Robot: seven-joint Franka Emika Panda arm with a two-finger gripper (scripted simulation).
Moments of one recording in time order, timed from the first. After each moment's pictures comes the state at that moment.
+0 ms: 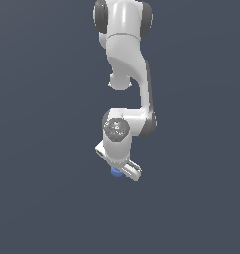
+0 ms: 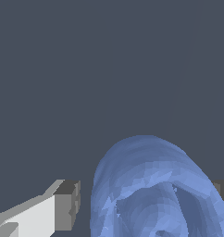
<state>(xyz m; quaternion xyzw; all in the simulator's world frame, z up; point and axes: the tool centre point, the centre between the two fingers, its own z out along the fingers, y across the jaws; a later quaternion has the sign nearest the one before) 0.087 -0.008 0.044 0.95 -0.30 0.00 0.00</state>
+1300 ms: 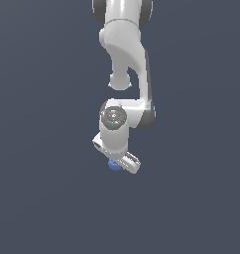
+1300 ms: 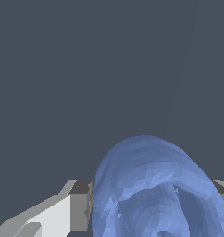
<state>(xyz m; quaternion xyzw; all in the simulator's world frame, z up) 0.071 -0.016 0.073 0.95 -0.30 0.00 0.00</state>
